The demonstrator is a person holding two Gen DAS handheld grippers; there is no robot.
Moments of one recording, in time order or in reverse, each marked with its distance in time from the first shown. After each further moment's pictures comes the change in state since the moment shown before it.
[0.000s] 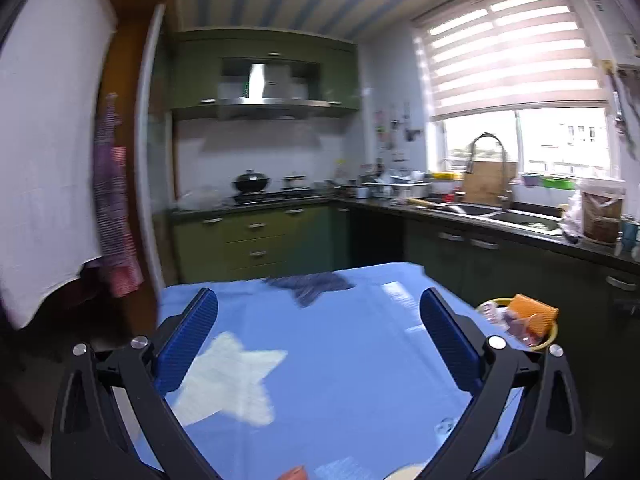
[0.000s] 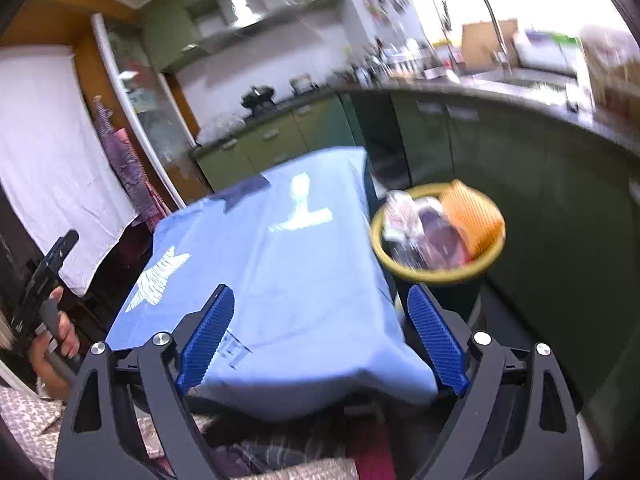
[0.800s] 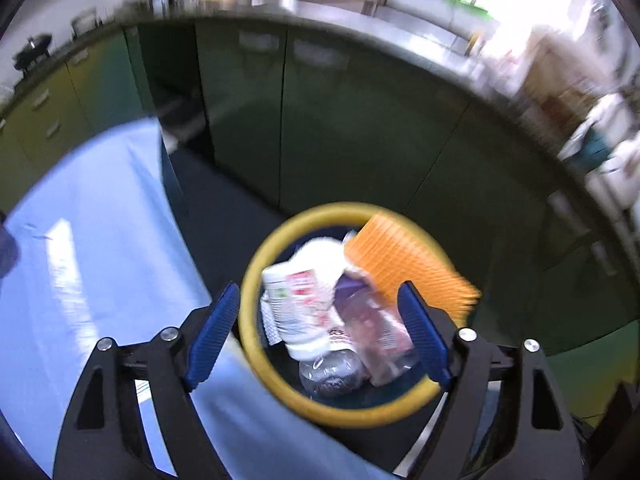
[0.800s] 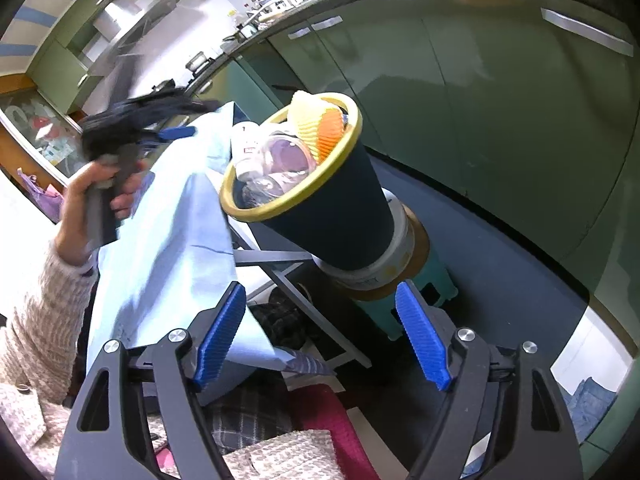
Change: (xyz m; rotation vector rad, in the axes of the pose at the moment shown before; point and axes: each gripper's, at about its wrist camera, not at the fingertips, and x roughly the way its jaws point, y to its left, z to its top) left arm 0.337 -0.340 0.001 0.158 0.723 -0.612; right arm 0.031 -0.204 -0.065 0.421 0.217 -0.103
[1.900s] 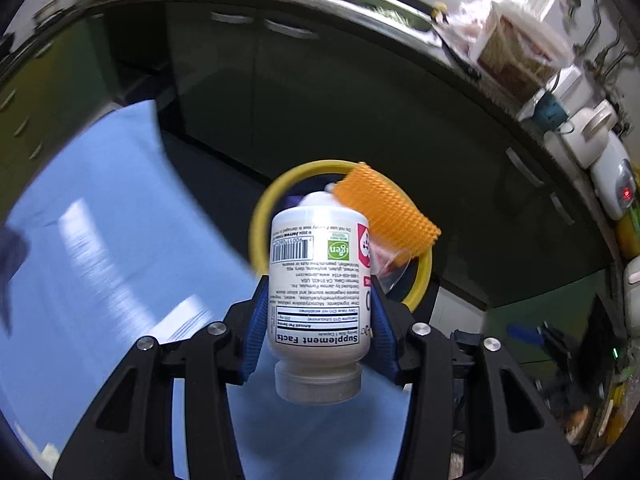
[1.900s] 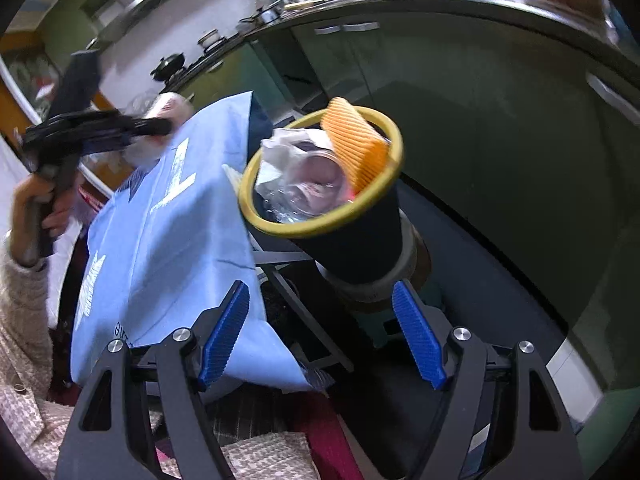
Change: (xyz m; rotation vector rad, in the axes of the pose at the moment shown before) left arm -0.005 0.019 0.004 0.076 0.233 -0.119; right arm 0.007 0.035 0.027 -0.097 0.040 -0.062
